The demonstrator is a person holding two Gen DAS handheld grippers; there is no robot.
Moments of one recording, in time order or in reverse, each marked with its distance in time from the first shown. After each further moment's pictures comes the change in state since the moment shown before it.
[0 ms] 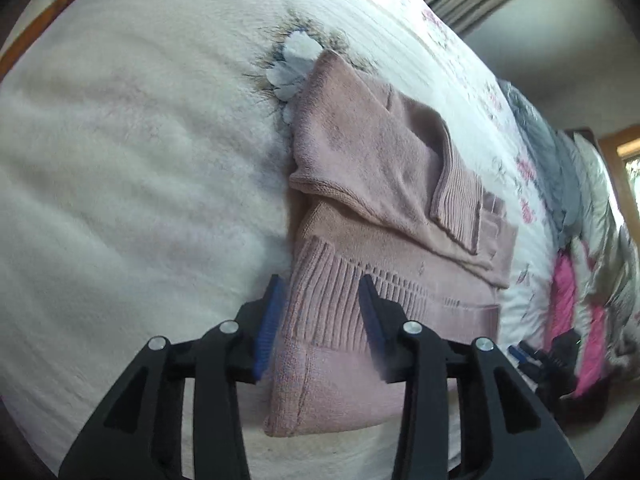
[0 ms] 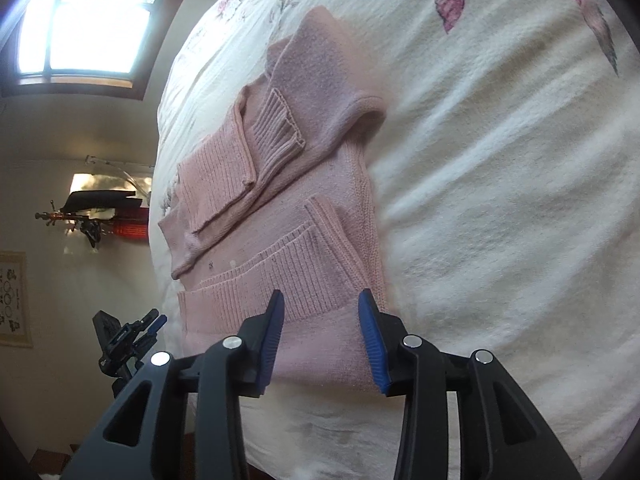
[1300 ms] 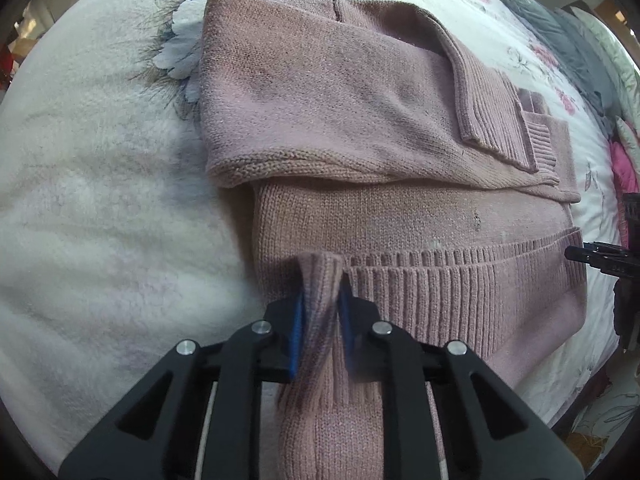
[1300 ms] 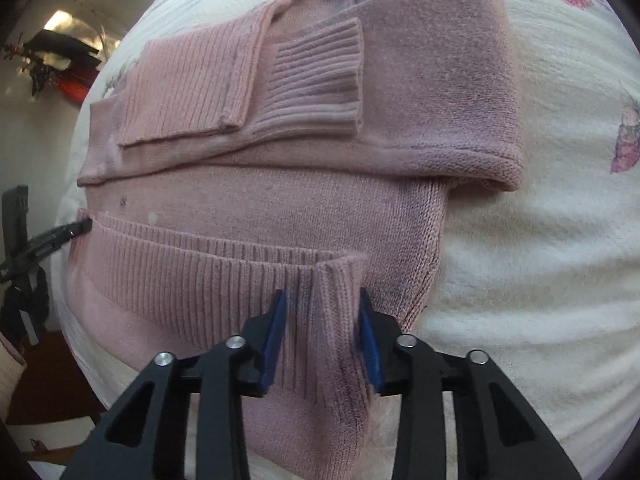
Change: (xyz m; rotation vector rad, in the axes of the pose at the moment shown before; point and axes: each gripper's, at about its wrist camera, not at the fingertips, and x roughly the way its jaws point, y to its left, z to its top) left arm 0.079 -0.033 0.004 0.326 0.113 0.182; right arm 0.106 0.064 0.033 -0.491 0.192 -0.398
